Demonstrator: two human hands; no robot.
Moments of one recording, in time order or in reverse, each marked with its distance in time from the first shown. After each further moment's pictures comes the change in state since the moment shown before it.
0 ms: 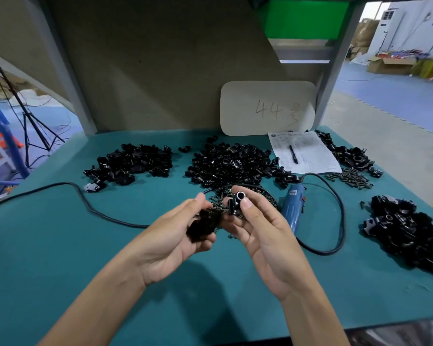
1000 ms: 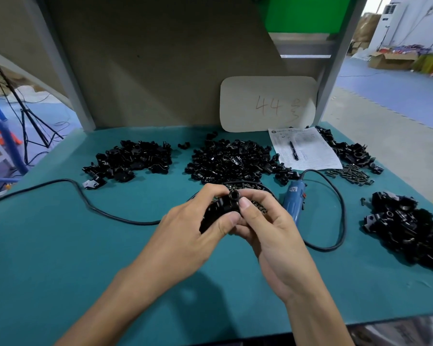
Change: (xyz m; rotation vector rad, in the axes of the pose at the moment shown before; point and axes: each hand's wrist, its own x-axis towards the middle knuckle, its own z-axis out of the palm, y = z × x) left_hand -0.021 -0.002 0.018 1.114 0.128 0.622; right_hand -0.010 -0.006 0.005 -0.169 0.020 -0.062
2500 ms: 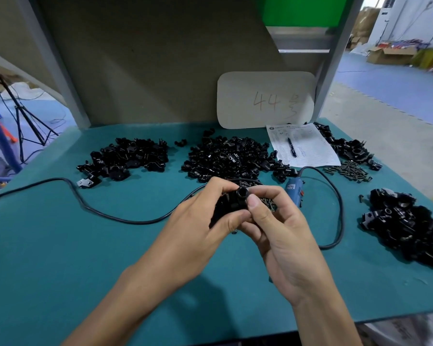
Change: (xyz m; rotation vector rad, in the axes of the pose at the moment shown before) left_hand 0.010 0.011 0.009 -0.157 0.001 0.099; right_hand -0.005 -0.015 -0.005 0.118 0.006 -0.032
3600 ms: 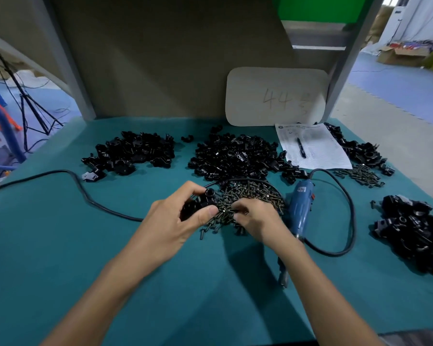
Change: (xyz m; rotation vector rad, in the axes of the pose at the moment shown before) left_hand 0.001 -0.073 -0.028 0.020 0.024 -0.175; right_hand 0.119 0.080 -0.070 -1.547 -0.184 0.219
